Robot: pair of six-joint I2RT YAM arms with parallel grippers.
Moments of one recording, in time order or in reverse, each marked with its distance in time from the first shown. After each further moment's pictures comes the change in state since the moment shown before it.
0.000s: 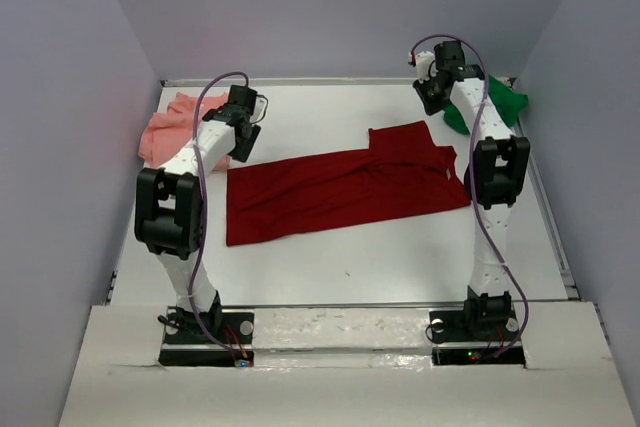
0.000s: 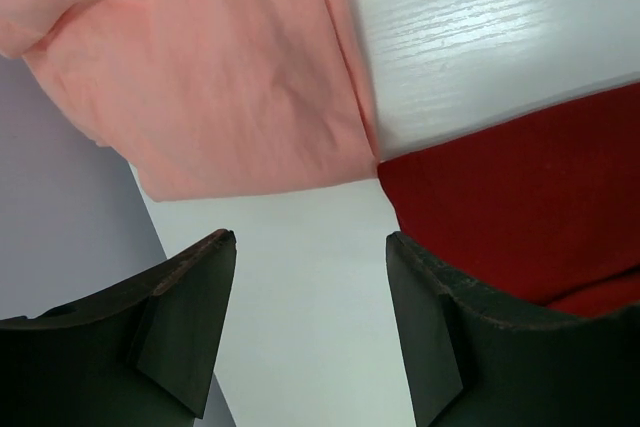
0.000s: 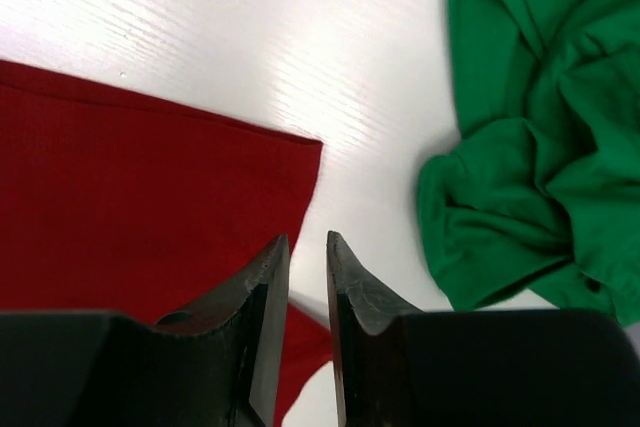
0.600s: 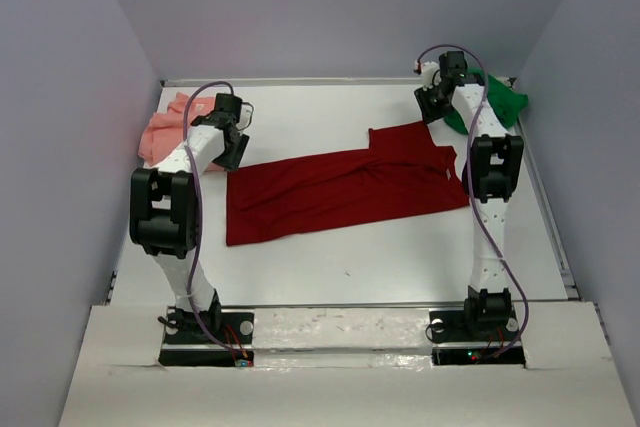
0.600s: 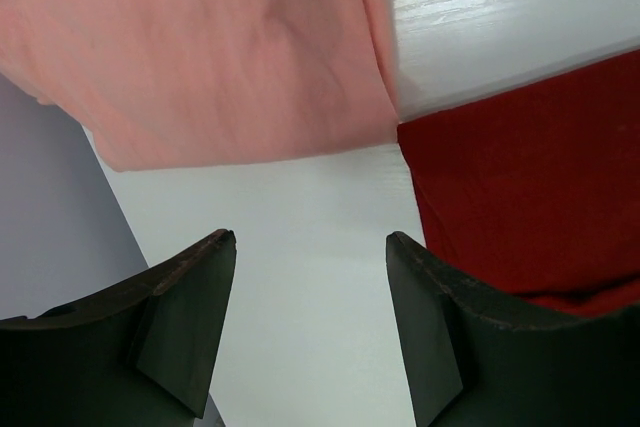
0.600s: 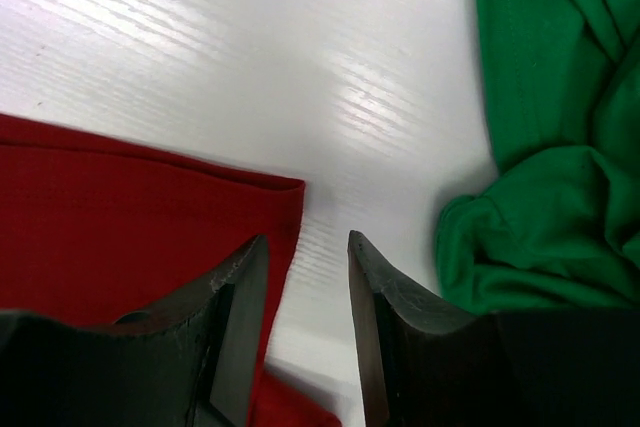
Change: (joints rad) left arm 0.095 -0.003 -0.074 -0.005 0.072 -0.014; right arm -0.048 0.169 0.097 0.008 -0.092 0.040
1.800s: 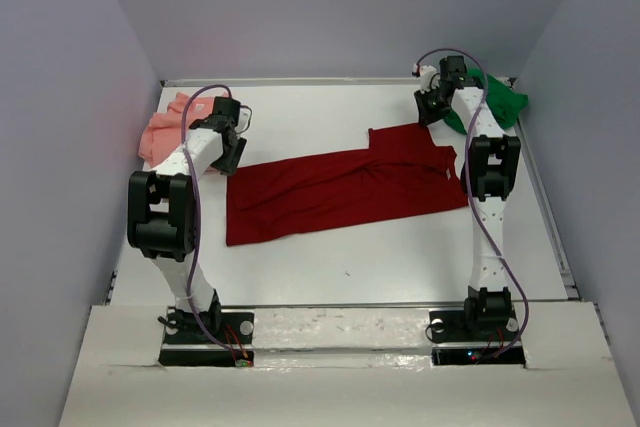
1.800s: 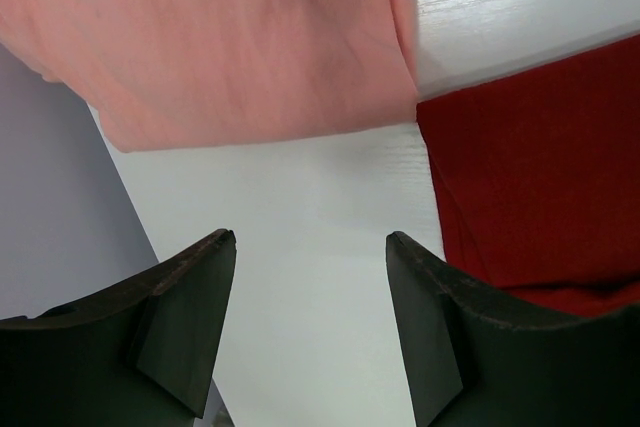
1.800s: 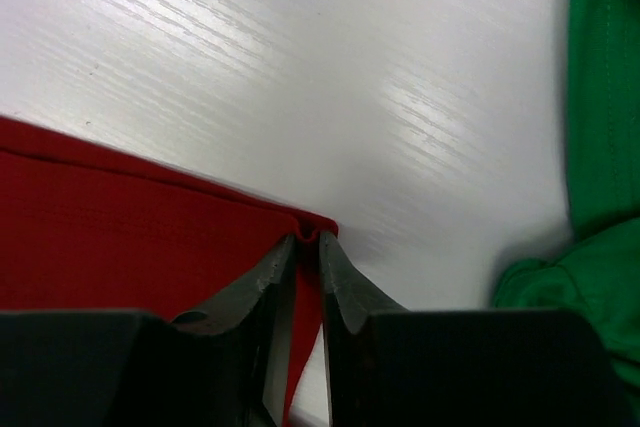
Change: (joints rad) left arm 0.001 -0.028 -0.042 0.007 -0.028 0.001; right arm -0.019 0.073 0.048 0.013 -0.152 0.006
